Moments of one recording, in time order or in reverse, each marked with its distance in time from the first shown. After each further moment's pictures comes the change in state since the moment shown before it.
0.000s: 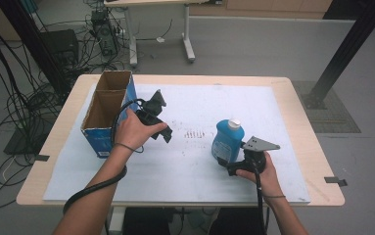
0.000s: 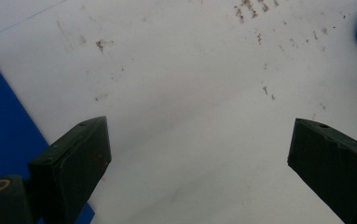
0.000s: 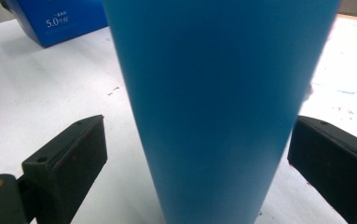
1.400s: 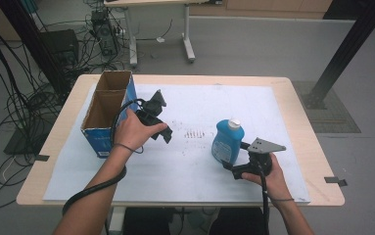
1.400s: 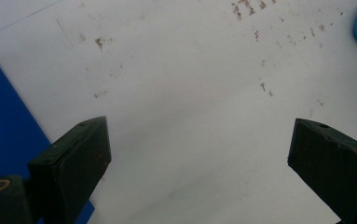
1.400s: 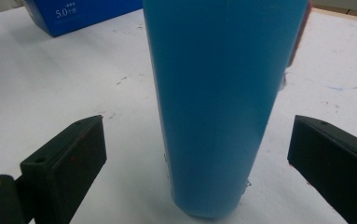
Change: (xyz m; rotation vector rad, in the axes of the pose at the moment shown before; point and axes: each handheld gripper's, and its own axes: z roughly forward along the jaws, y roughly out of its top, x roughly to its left) left arm -0.003 -0.002 -0.003 0.001 0.005 0.006; right arm 0.002 0.011 -0.019 0.036 0.000 -0.034
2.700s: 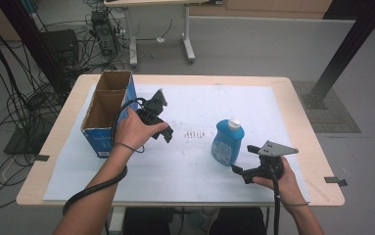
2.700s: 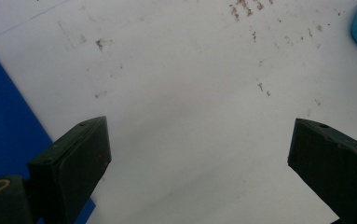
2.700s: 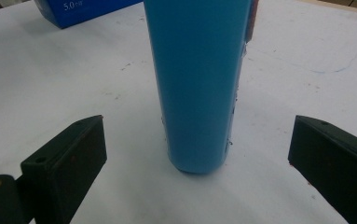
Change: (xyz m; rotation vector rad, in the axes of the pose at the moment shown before) left arm -0.005 0.002 -0.003 0.005 0.012 0.003; right arm -0.007 0.001 -0.029 0.030 0.013 0.005
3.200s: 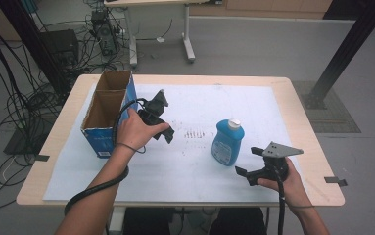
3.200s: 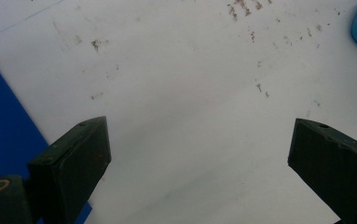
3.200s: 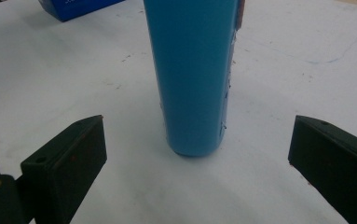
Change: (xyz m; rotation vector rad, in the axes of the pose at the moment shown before) left arm -0.002 0.001 0.002 0.002 -0.003 -0.001; right arm -0.002 0.002 -0.011 0.025 0.001 0.002
